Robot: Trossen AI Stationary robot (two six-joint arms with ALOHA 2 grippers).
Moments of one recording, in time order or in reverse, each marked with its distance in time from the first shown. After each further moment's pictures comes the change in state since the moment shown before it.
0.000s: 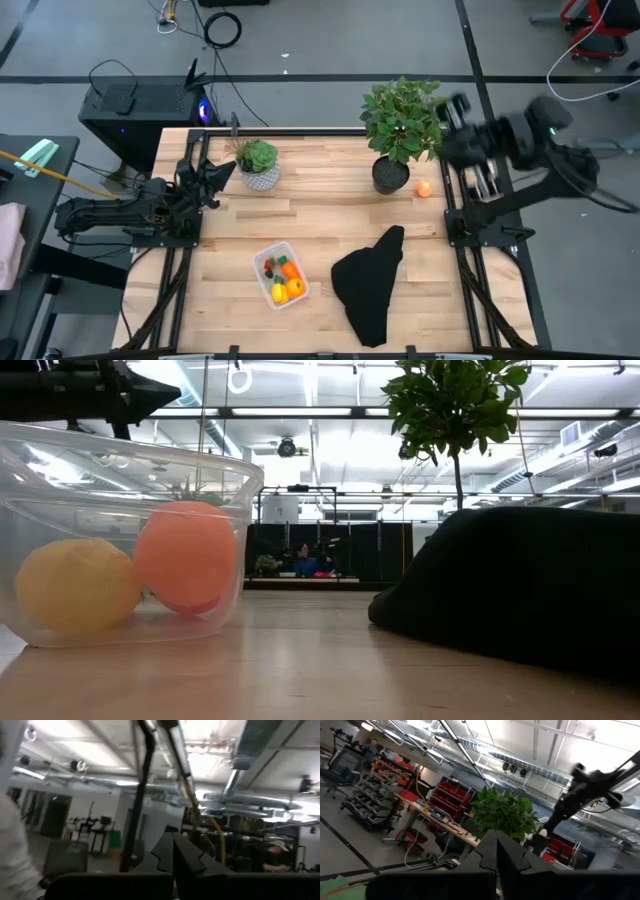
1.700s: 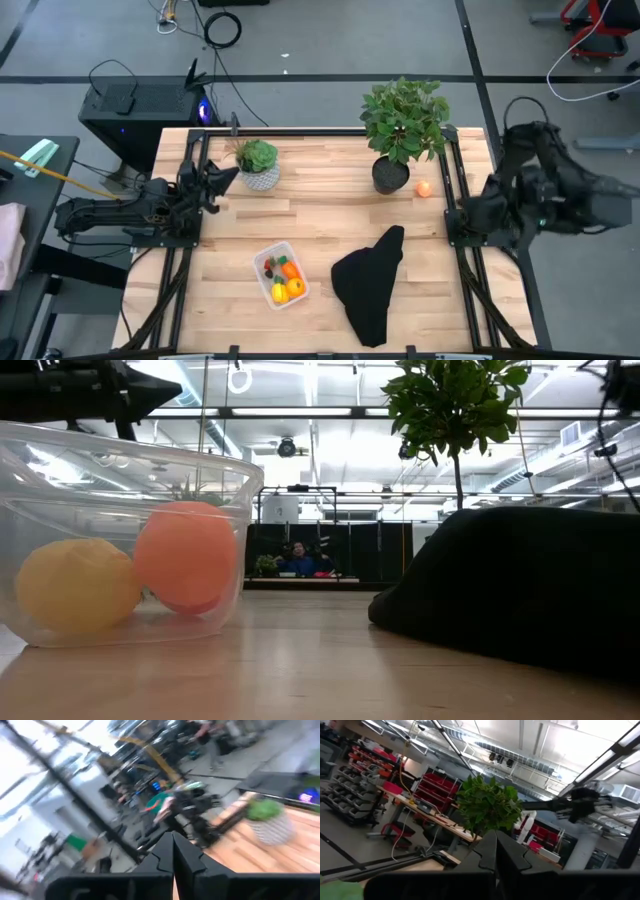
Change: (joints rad) left arm 0.000 0.000 -0.001 -0.020 0.093 -0.007; right arm 1.191 0.013 0.008 -0.572 1.754 0.833
